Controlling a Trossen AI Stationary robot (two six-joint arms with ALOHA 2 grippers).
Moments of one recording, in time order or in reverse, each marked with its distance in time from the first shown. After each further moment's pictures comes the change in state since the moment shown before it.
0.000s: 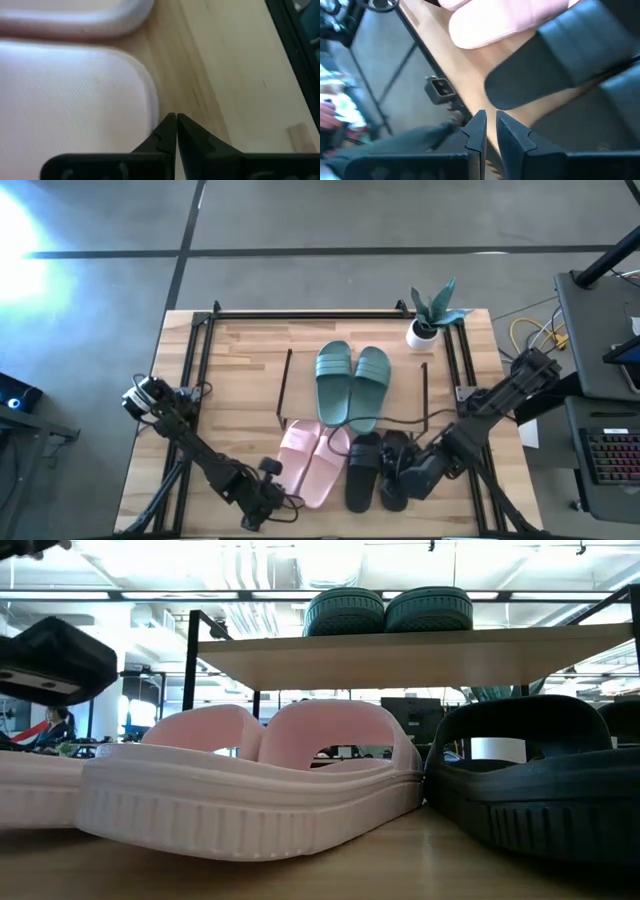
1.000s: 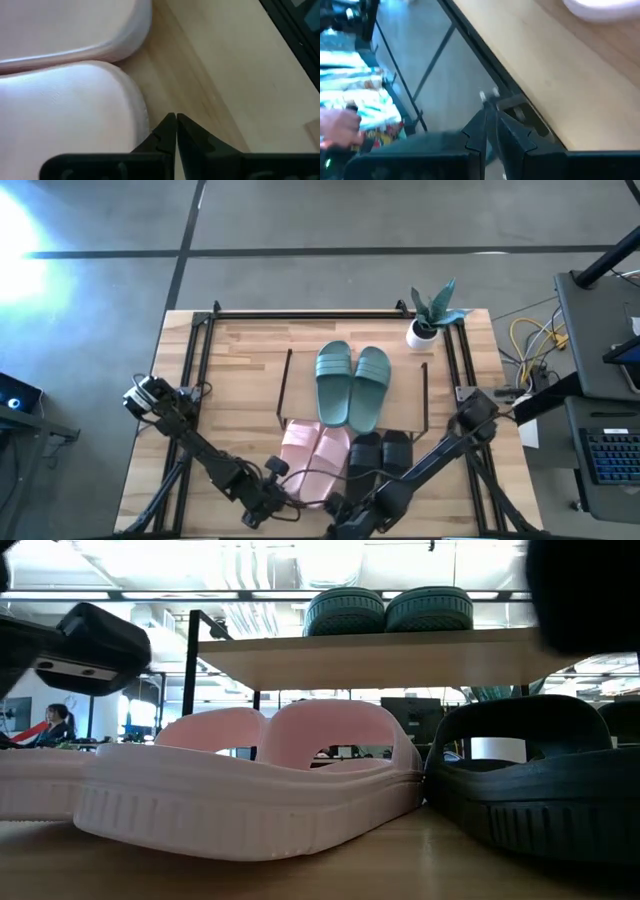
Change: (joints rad) left arm 0.015 -0.002 -0.006 0.039 -0.003 0.189; right arm -0.004 0.677 0.367 0.486 -0.073 0.041
